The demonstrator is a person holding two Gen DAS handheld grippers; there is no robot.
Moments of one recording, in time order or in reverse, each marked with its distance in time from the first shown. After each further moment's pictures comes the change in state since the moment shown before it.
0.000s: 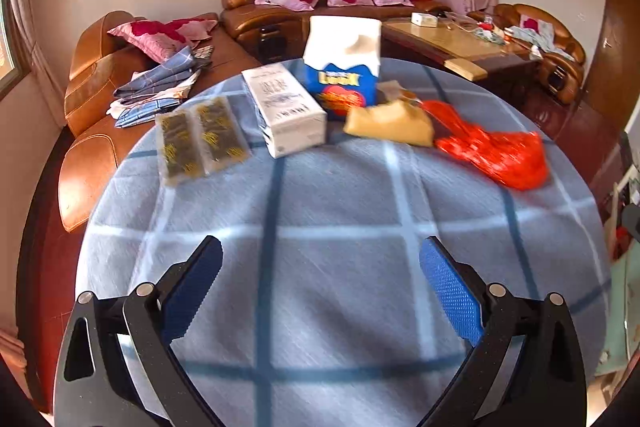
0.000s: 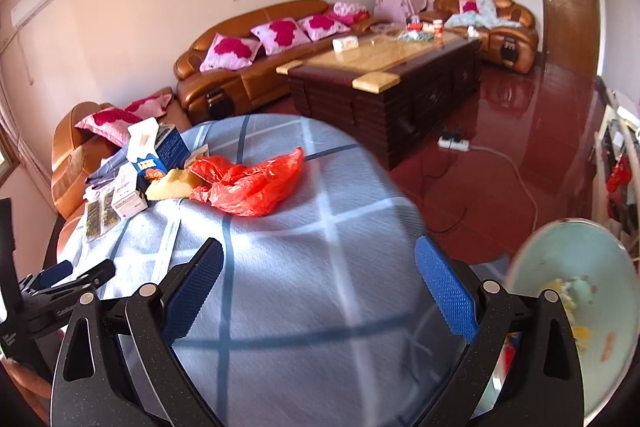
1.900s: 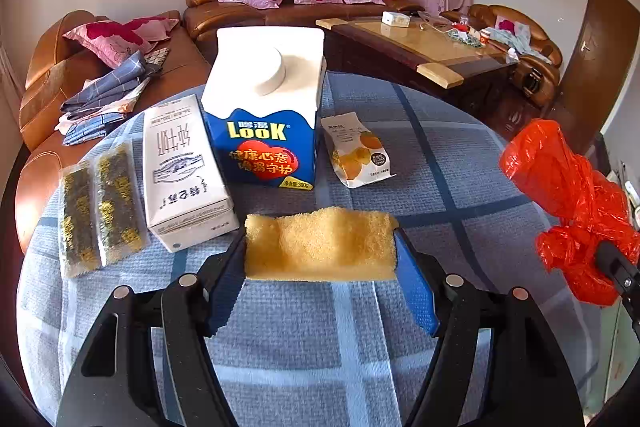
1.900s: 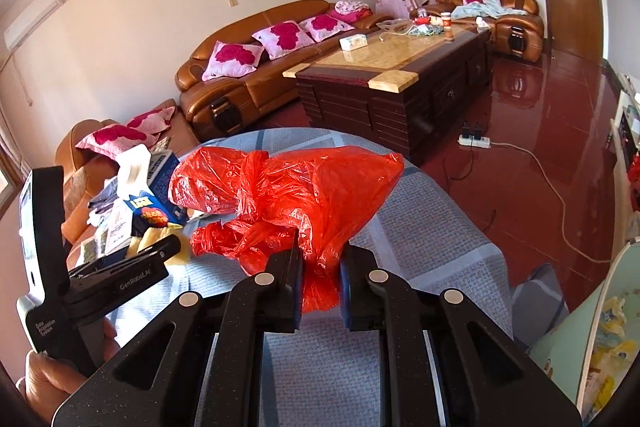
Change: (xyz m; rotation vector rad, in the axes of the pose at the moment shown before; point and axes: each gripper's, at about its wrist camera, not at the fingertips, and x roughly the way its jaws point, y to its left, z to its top) left arm 0.066 -0.041 0.059 0.013 0.005 -0.133; right arm 0.038 0.023 0.026 0.047 -0.044 0.042
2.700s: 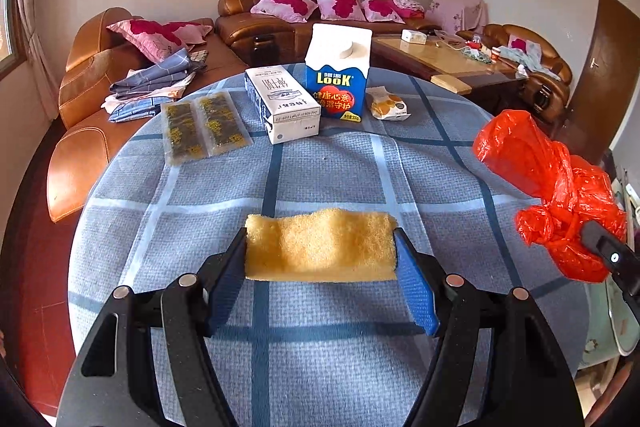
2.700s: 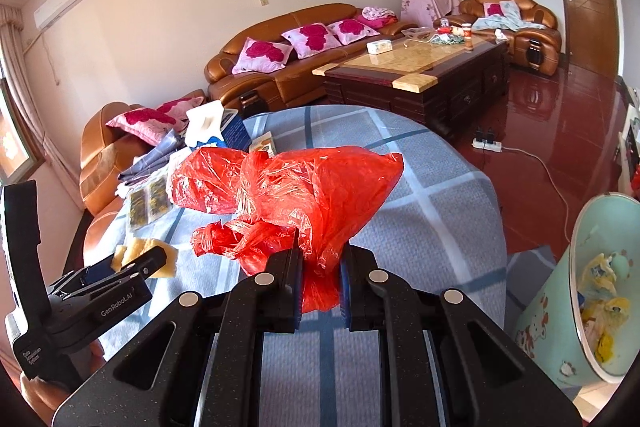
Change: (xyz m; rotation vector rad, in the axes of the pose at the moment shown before) left arm -0.102 0.035 -0.092 -0.055 -0.061 0.060; right arm -0.080 0.027 -0.064 -0.071 -0.002 0.066
